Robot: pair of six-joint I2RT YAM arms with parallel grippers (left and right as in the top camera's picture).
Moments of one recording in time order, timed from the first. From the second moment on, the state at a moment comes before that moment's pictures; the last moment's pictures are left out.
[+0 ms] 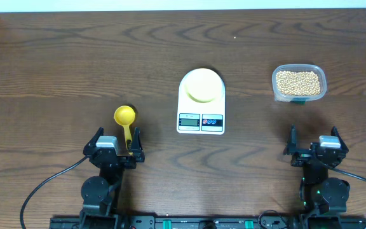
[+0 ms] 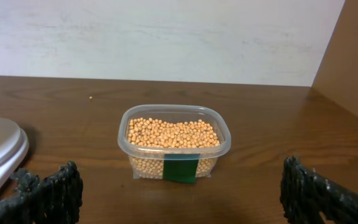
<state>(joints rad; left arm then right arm) -0.11 0.01 0.02 -0.11 -0.03 -0.10 0.02 0.01 0.01 -0.06 0.12 -0.05</state>
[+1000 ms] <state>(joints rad) -0.11 0.03 0.13 -0.11 -0.03 -0.10 0.02 0.01 0.01 -0.06 0.12 -0.05</state>
